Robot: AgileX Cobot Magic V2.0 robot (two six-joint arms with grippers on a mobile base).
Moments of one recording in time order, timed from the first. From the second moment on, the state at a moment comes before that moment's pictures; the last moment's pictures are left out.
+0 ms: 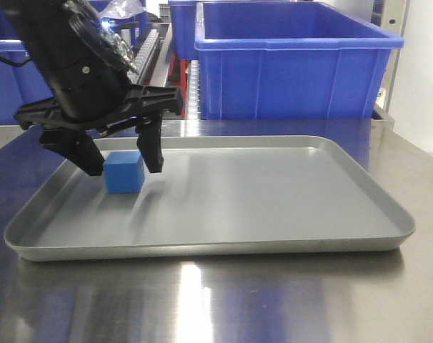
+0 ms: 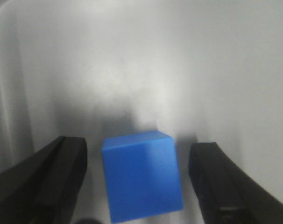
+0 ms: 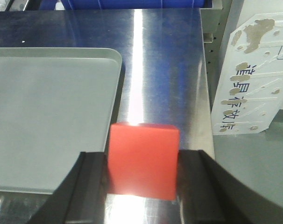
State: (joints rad) left arm -0.56 1.78 -1.23 0.03 0.64 -0.48; right arm 0.26 0.60 -0.51 -0.08 0.49 0.26
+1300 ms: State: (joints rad) left arm -0.56 1.72 -1.23 0.07 0.65 -0.48; right arm 0.26 0.60 -0.51 -0.08 0.49 0.26
